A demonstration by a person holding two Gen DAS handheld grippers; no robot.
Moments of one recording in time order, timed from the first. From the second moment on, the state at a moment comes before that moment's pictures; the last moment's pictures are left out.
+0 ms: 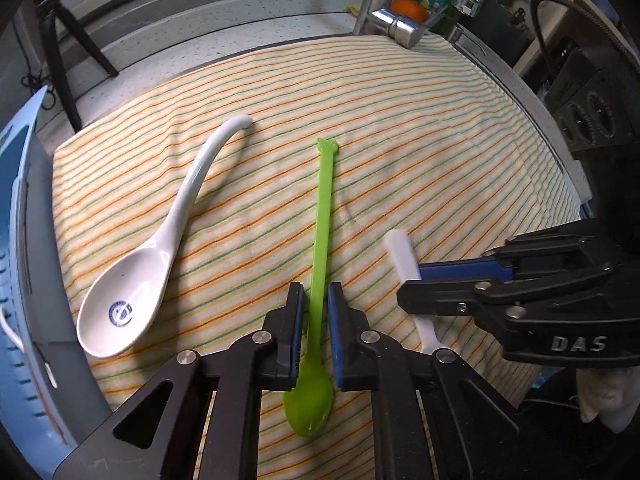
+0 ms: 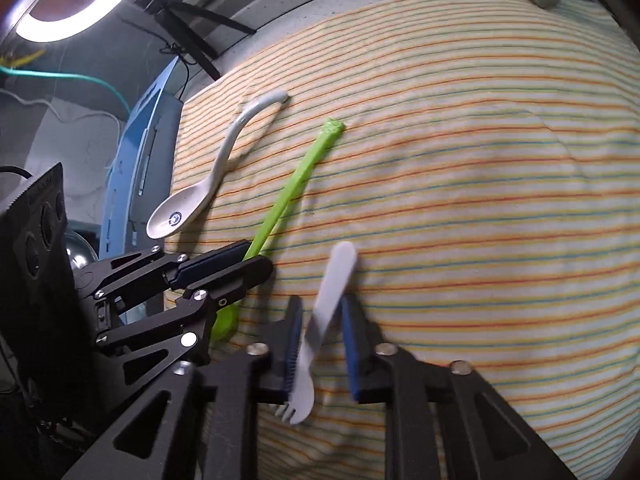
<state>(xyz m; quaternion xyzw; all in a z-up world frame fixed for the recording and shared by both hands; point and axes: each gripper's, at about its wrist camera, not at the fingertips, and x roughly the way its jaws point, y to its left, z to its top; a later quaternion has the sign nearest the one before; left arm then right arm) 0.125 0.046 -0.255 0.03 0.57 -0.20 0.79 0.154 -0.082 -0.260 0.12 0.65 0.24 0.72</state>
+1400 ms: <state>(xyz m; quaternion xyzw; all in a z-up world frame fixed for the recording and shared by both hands) 0.107 0.051 -0.256 -0.05 0.55 -0.12 0.83 0.159 -0.114 -0.243 0.16 0.61 0.25 0.73</state>
